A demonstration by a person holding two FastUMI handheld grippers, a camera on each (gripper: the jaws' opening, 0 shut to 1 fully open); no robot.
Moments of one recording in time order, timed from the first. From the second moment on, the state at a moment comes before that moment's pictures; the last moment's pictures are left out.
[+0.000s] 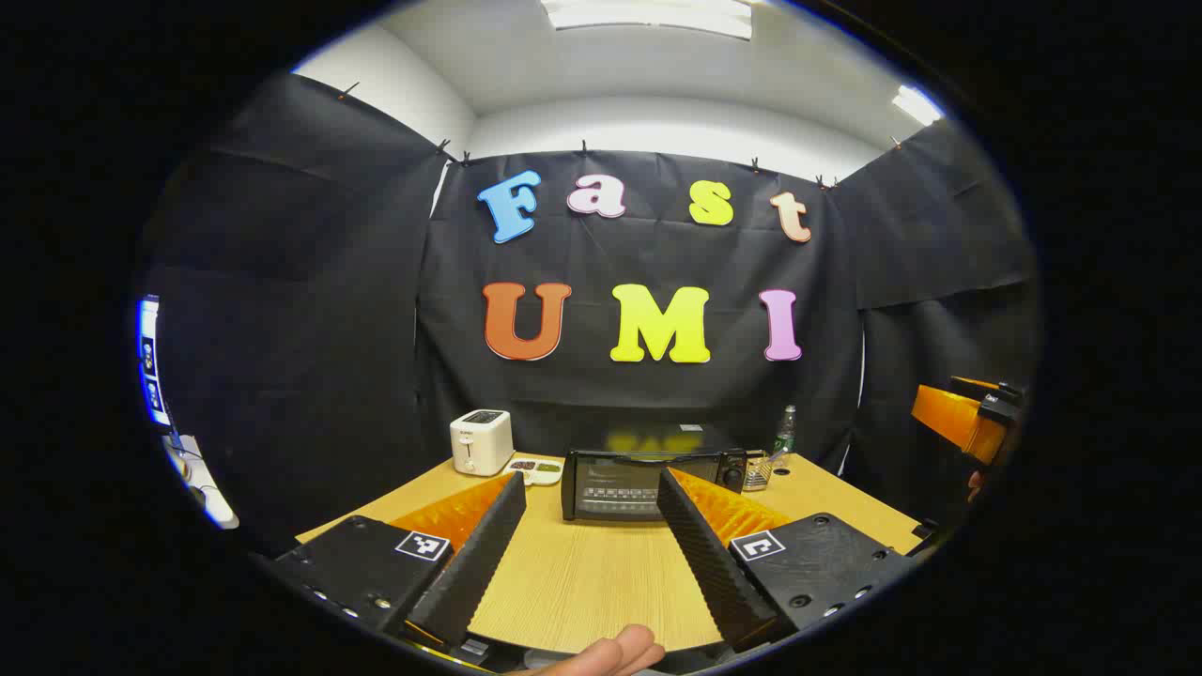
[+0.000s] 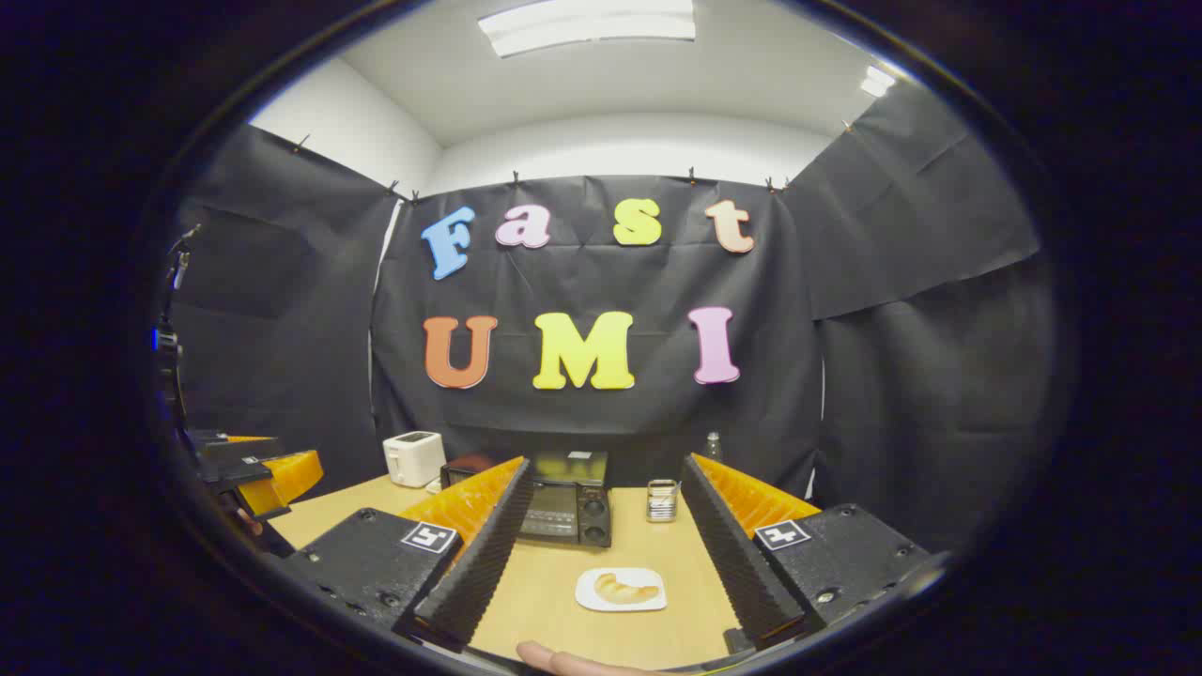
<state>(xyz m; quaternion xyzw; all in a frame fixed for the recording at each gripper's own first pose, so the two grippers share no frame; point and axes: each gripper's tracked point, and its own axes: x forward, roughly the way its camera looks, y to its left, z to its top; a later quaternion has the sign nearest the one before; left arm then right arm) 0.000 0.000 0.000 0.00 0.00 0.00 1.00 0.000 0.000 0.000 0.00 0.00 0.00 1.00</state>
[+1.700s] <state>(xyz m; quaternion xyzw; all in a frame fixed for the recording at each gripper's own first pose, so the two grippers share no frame) 0.304 -0.070 -0.093 -0.04 0.12 -0.08 0.99 0.029 -0.102 -0.039 0.06 -0.07 -0.04 0.99</state>
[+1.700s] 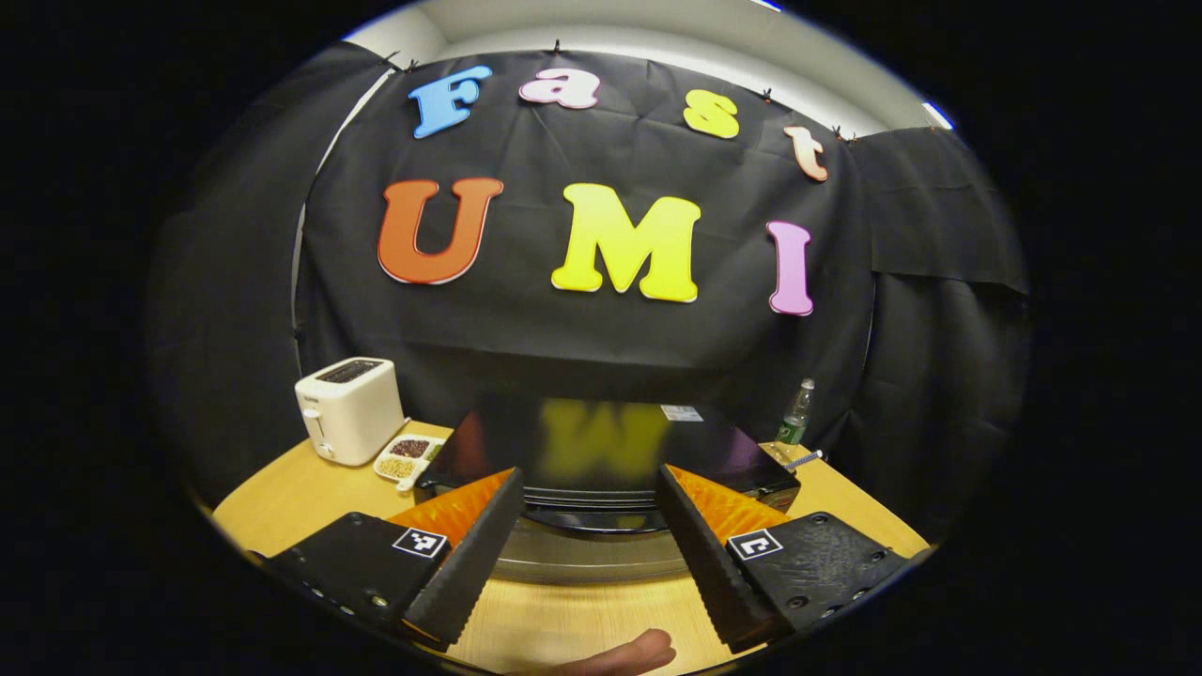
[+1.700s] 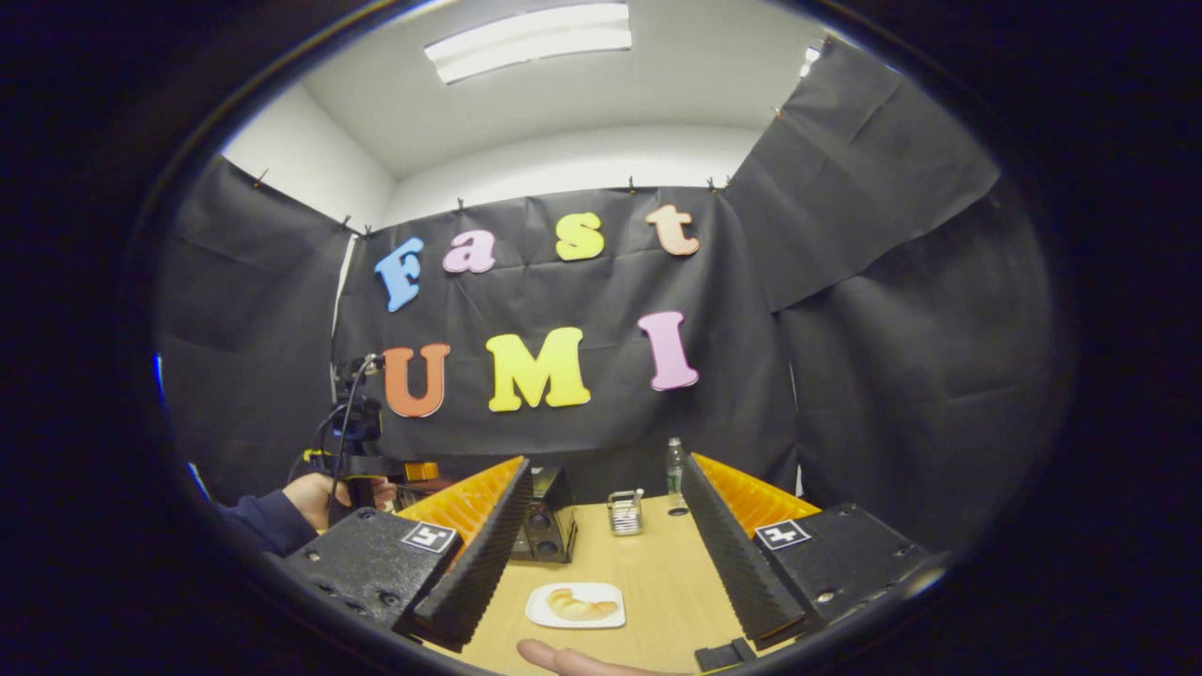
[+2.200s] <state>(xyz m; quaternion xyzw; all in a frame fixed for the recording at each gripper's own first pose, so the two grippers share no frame) 0.326 -0.083 -0.123 0.04 0.14 -0.07 0.99 0.019 -0.093 -0.042 0.04 -0.08 -0.02 1.00</state>
